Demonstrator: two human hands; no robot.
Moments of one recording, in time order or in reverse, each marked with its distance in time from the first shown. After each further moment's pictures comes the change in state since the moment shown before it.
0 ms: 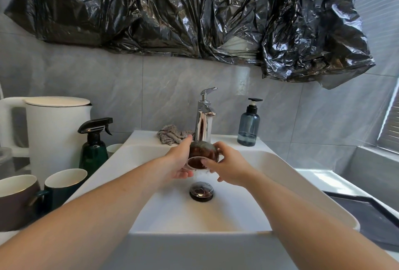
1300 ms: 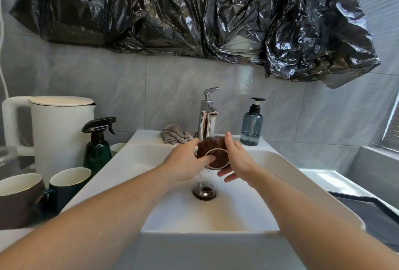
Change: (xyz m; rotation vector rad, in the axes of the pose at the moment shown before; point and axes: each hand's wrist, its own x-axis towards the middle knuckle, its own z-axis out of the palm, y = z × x) left_hand 0.000 -0.012 -0.001 0.587 0.127 0.569; right_hand -0.005 -0.012 -0.010 0.283 0.026 0.282
